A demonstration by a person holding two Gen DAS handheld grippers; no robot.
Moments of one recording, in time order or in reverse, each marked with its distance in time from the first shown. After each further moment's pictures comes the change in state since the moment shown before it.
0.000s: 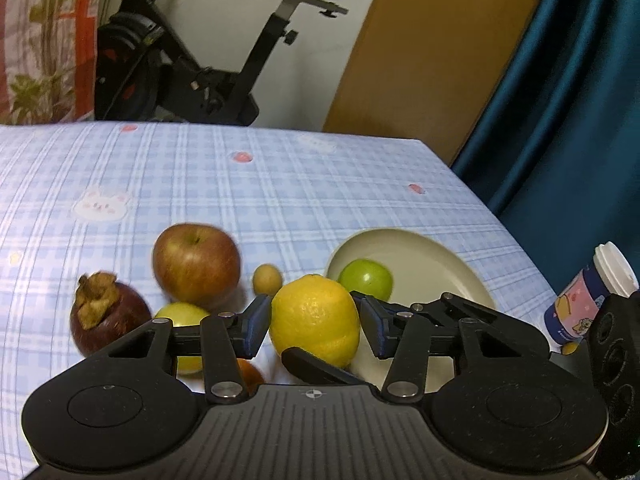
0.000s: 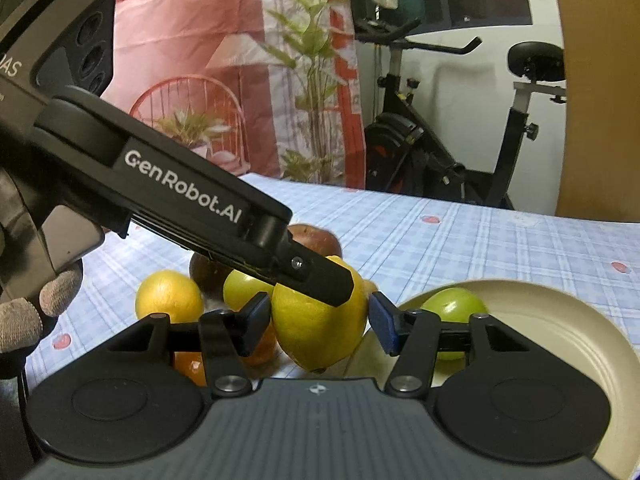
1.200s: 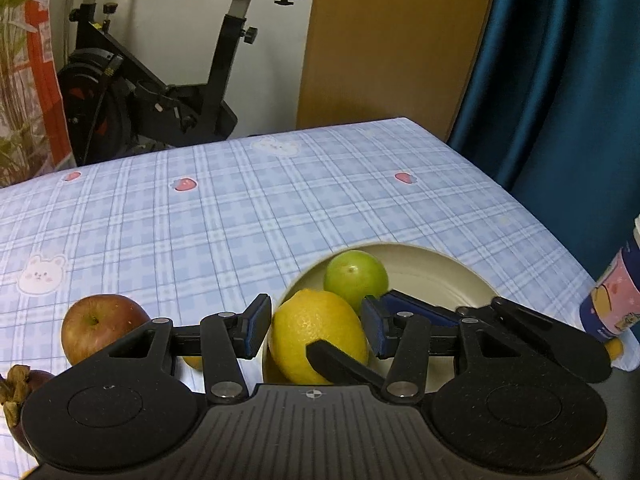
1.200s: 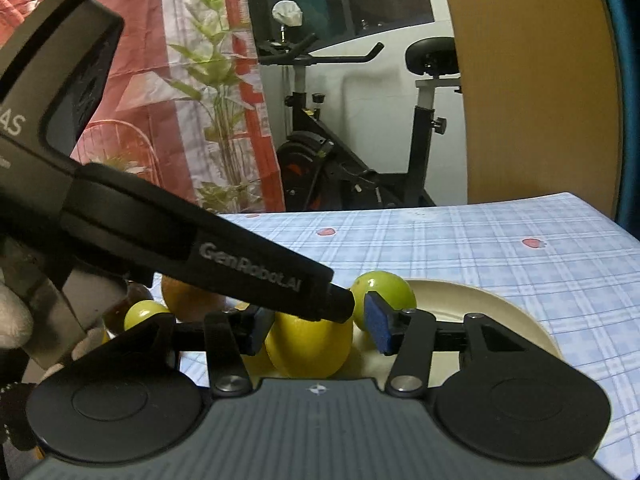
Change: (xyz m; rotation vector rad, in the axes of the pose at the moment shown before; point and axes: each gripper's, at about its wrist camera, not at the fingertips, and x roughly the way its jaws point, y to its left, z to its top) left arm 0.079 -0.057 0.024 0.157 0.021 0.072; right arm -0.025 -0.046 0.001 0.158 -0.065 -0.209
